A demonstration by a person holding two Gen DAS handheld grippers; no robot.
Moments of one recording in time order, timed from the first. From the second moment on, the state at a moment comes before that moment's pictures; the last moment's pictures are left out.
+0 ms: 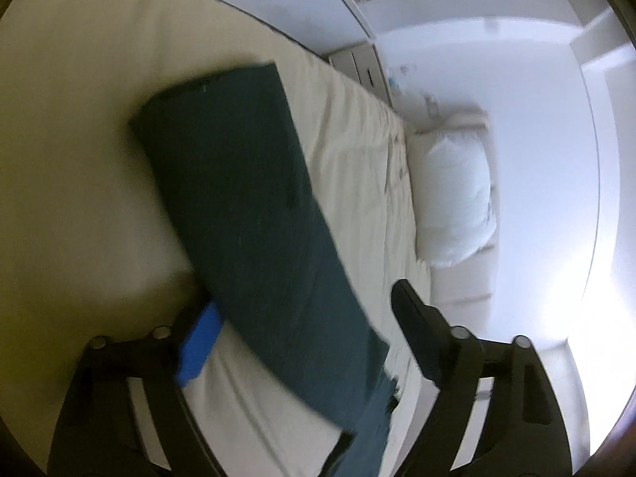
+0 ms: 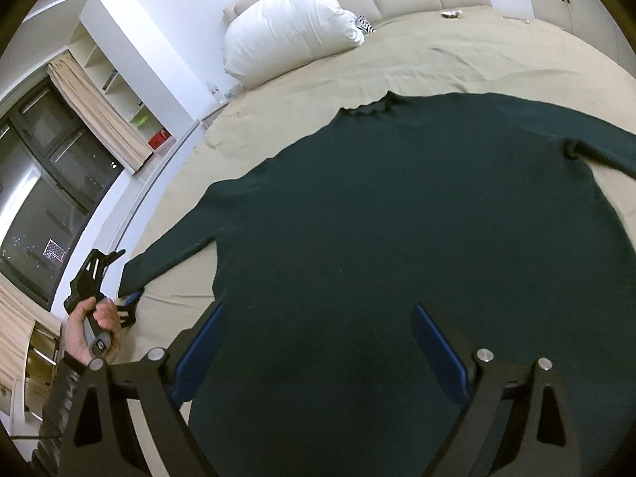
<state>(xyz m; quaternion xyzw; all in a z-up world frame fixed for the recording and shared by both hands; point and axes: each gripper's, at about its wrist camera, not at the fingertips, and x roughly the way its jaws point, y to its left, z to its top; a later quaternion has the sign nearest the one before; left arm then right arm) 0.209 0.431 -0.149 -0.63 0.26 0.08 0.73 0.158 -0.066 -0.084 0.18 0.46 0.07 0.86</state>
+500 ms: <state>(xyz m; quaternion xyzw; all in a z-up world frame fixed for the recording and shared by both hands) 0.261 0.408 -0.122 -0.51 0.29 0.10 0.80 0.151 -0.106 -0.087 0.21 0.44 0.05 0.87</state>
